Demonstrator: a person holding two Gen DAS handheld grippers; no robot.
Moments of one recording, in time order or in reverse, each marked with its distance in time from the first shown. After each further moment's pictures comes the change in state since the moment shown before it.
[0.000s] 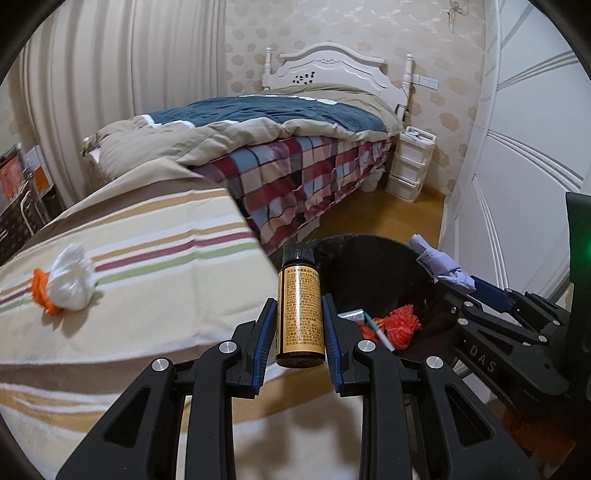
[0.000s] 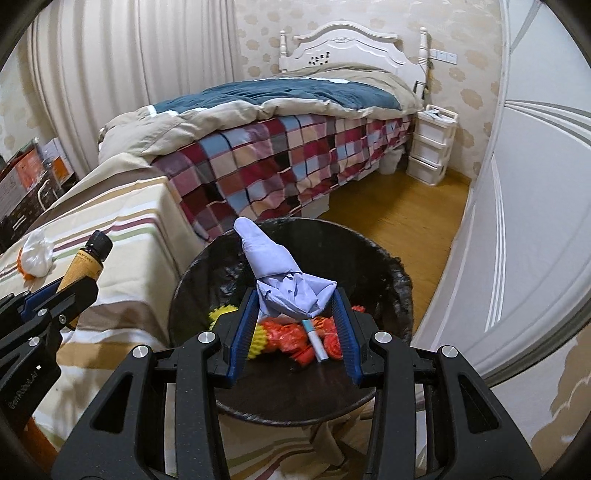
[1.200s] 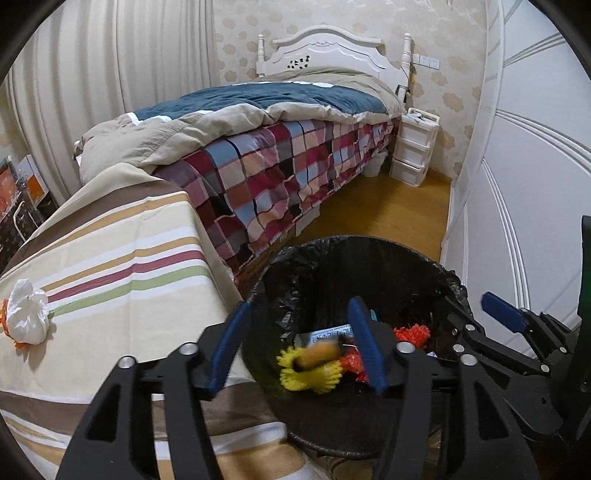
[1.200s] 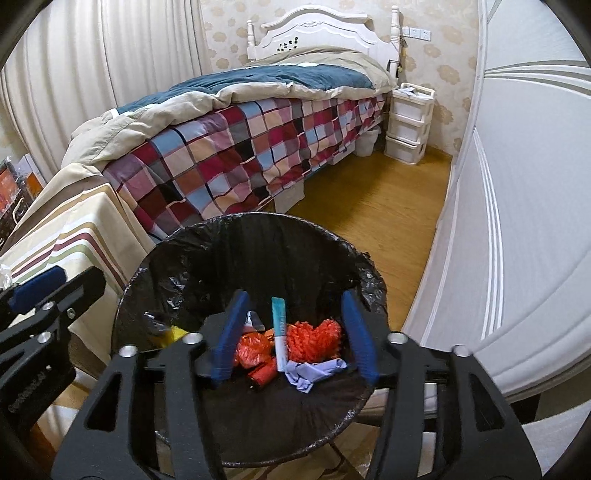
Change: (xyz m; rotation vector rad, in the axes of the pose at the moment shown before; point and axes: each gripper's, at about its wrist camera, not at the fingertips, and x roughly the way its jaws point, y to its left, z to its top) left arm 0.060 -0.036 0.025 0.032 0.056 0.042; right arm 0.047 -0.039 0.006 0.084 0.046 -0.067
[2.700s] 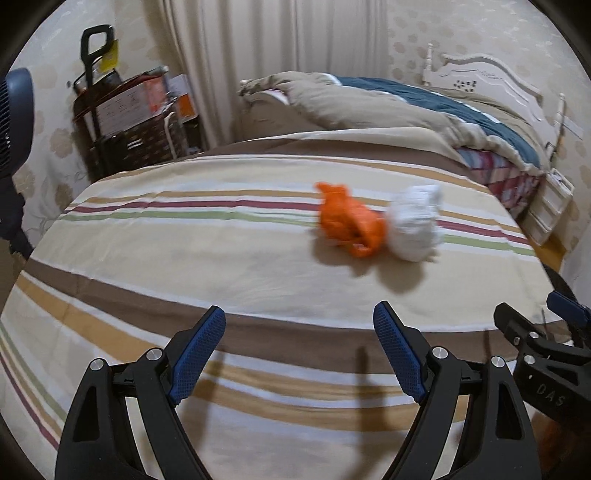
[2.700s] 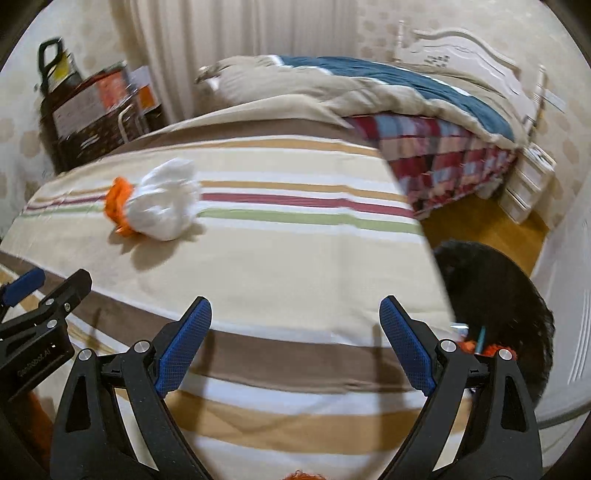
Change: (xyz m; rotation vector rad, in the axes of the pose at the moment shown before) left arm -0.099 0.269 -0.101 -0.378 0.047 0.420; right arm -0.048 0.269 -0.038 -0.405 0.068 0.302
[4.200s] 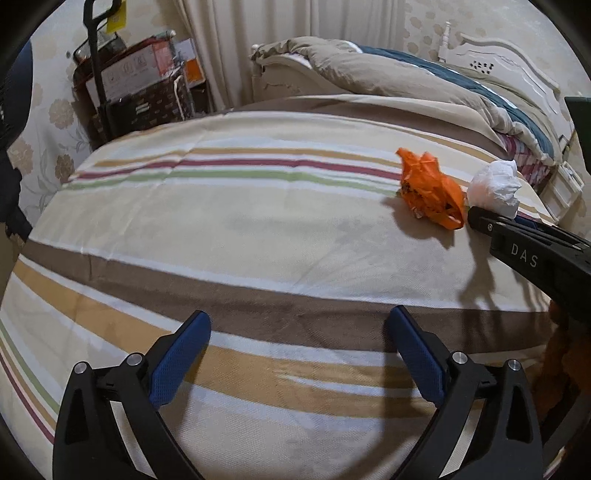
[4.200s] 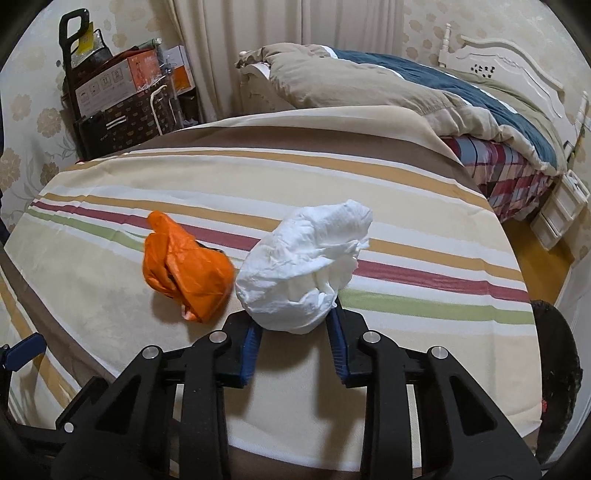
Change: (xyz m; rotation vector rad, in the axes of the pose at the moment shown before) left arm 0.024 0.054 -0.003 -0.010 0.132 -0.004; right arm 0.052 0.074 0.053 -0.074 0.031 0.081
